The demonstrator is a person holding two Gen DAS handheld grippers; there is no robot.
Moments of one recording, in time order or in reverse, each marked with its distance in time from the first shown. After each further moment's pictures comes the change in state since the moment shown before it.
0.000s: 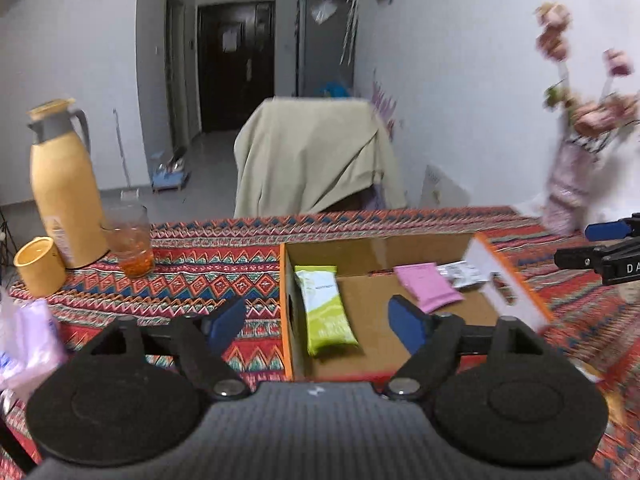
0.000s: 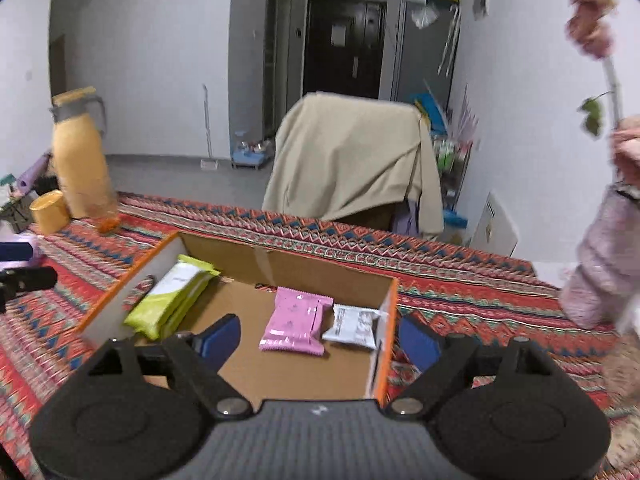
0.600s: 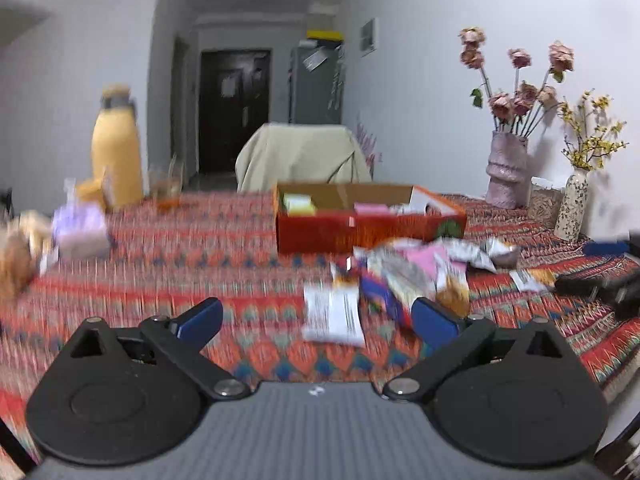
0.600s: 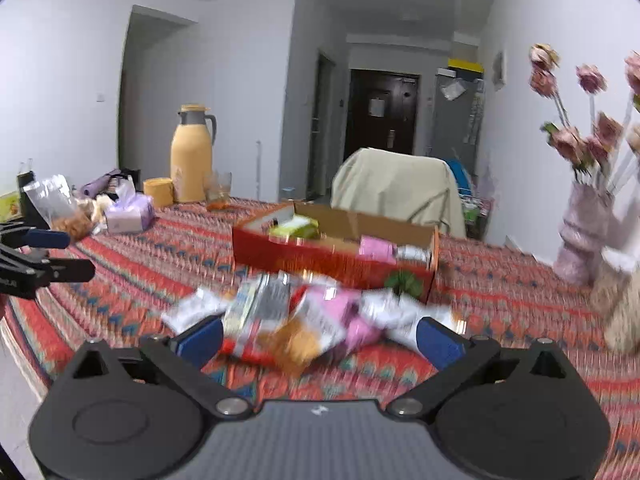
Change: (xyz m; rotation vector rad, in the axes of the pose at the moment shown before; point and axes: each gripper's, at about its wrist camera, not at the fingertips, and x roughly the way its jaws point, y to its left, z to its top) left arm -0.156 -0.026 -0.229 -0.038 -0.149 -0.021; right arm -0.183 0.095 -0.244 -0.072 -0.227 0.063
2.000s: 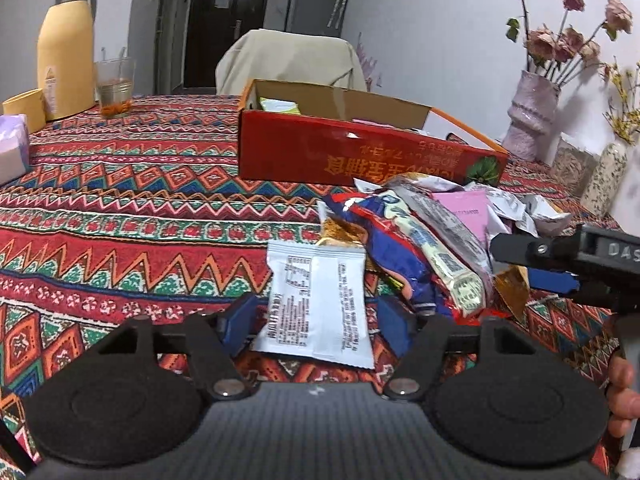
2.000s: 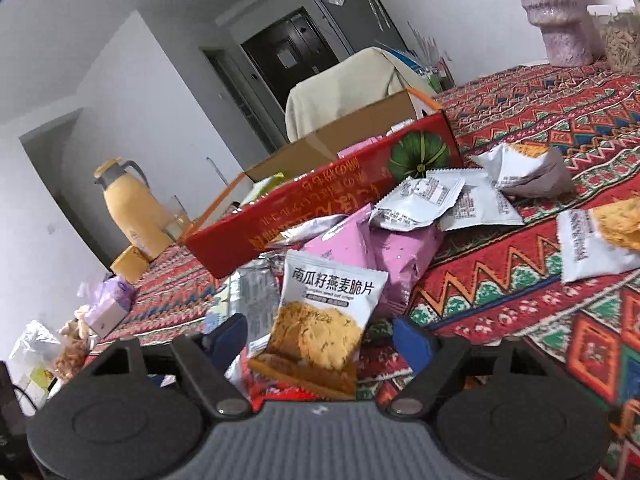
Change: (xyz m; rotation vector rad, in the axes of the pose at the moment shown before) left arm 0.156 0.004 0.000 -0.066 0.245 -0.053; right arm 0.154 -0.029 -0.030 0.627 0.120 0.099
